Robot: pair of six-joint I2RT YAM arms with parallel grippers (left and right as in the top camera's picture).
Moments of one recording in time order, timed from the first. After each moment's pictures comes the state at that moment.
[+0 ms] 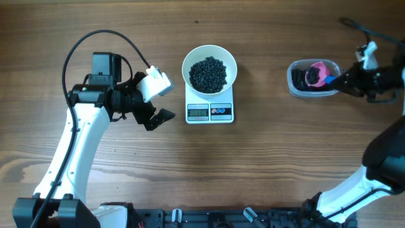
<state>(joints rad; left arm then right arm) -0.05 1.44 1.10 -0.86 0.61 0.89 -0.52 1.95 1.62 -1.29 -0.64 -0.29</state>
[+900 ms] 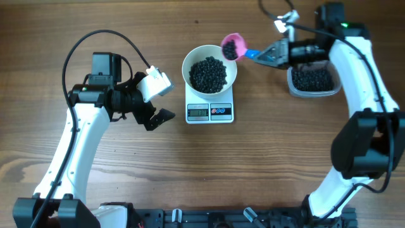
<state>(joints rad) -0.05 1.44 1.10 -0.86 0.61 0.89 0.02 1.95 1.71 -1.09 -0.98 -0.10</state>
